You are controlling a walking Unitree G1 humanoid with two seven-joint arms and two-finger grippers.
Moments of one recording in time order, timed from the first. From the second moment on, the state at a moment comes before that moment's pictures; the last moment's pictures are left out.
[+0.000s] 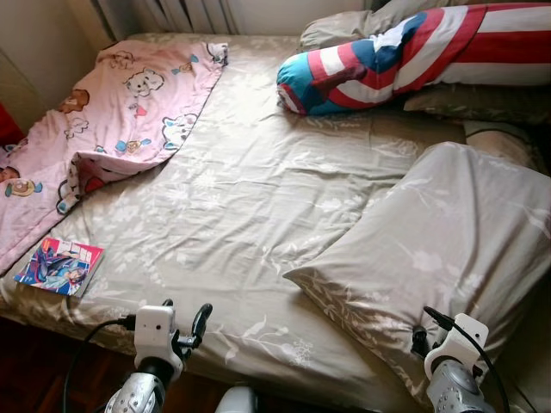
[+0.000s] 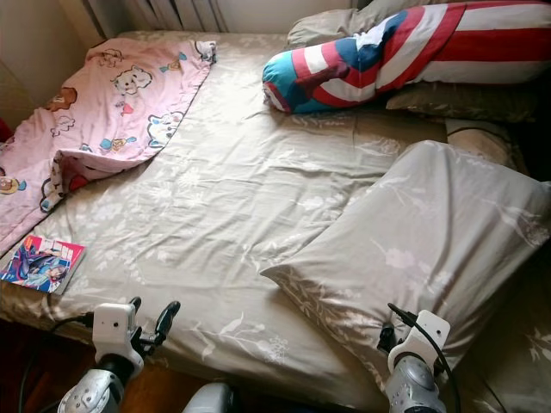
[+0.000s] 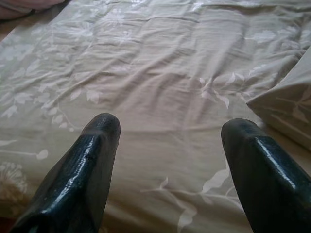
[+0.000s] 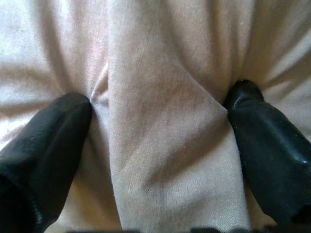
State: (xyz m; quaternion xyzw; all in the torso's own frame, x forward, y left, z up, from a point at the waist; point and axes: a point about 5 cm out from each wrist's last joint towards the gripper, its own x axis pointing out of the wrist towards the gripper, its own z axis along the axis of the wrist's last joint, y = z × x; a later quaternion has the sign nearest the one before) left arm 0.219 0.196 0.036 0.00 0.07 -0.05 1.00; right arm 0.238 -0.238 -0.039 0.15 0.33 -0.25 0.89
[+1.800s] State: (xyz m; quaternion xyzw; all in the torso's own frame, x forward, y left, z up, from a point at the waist) left arm 0.251 0.179 0.040 -0.01 0.06 -0.07 1.00; right arm 0.209 -0.337 0.015 -0.02 0.23 -0.45 0.86
